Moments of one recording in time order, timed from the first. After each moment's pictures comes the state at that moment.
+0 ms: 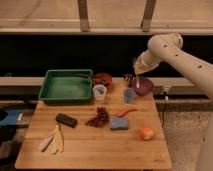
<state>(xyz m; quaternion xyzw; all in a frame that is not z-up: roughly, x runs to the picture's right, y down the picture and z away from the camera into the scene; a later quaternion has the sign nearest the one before) 0.205 -0.097 0.781 -0.16 0.03 0.70 0.69</state>
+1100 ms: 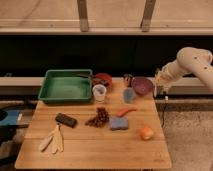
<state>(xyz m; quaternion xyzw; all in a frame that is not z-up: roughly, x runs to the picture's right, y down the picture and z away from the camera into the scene) 0.330 -0.033 0.805 -0.18 0.06 0.80 0.57</state>
